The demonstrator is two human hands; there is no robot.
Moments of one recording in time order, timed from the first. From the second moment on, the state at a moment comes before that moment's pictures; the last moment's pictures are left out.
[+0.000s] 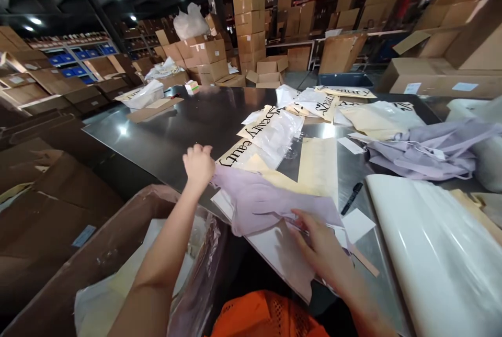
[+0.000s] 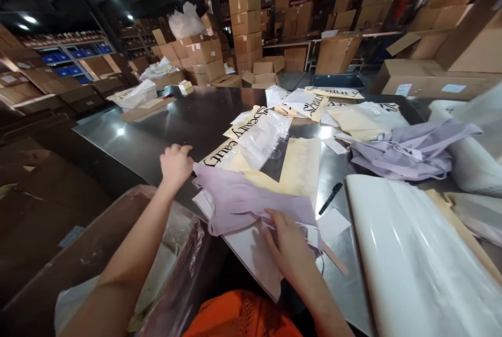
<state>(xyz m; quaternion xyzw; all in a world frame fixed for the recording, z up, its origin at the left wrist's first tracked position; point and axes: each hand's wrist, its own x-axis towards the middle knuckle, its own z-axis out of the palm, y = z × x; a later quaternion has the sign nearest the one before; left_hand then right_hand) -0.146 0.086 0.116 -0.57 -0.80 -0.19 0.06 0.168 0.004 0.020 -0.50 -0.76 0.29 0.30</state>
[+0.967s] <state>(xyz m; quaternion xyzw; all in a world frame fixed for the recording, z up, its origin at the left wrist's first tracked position) -0.105 0.053 0.037 -0.79 -0.60 0.02 -0.13 0.153 -0.043 0.000 -0.45 -0.78 0.29 0.33</state>
